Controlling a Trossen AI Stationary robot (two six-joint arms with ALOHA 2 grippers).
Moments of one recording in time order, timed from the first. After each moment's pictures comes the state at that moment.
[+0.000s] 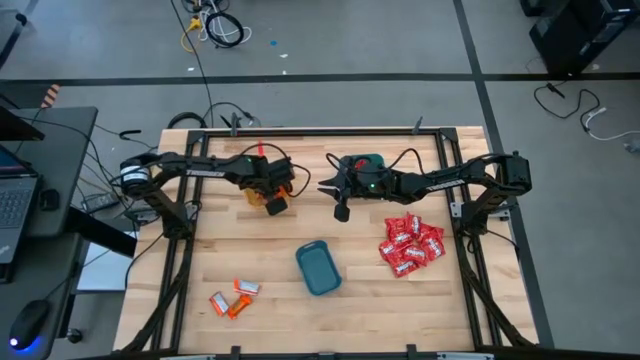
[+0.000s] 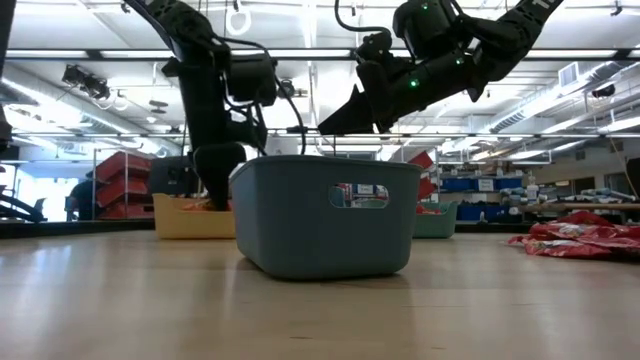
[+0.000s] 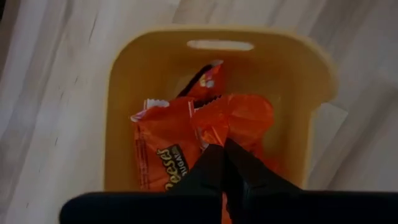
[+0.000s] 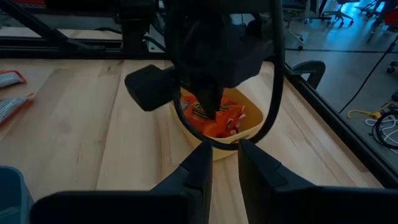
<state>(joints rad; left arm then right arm) 0.31 1.60 0.98 -0.68 -0.25 -0.10 -0.16 1.63 0.81 0.48 0.05 -0.07</state>
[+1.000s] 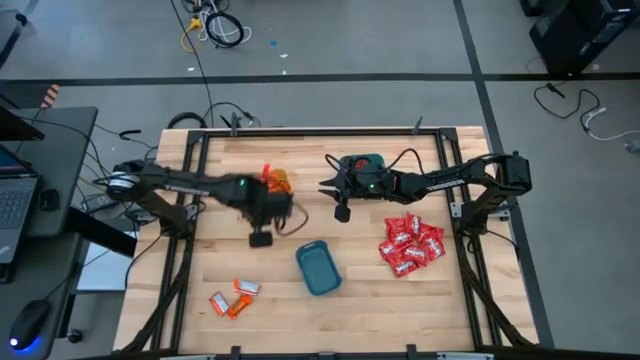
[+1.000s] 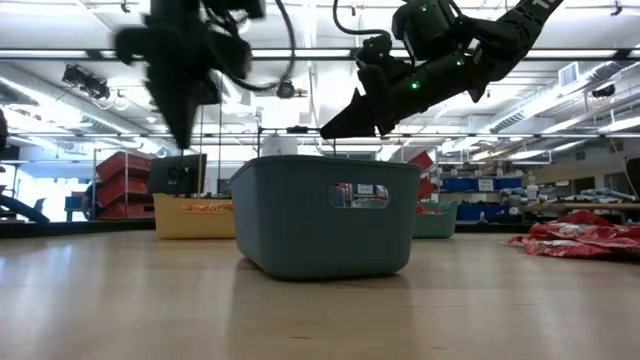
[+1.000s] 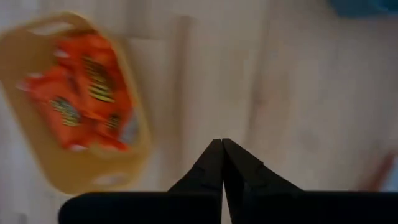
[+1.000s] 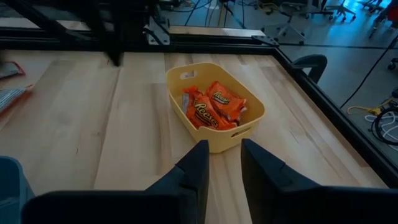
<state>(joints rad) -0.04 1.52 1.21 -1.12 -0.12 -0.16 -0.16 1.63 0.81 0.46 0.05 -0.08</state>
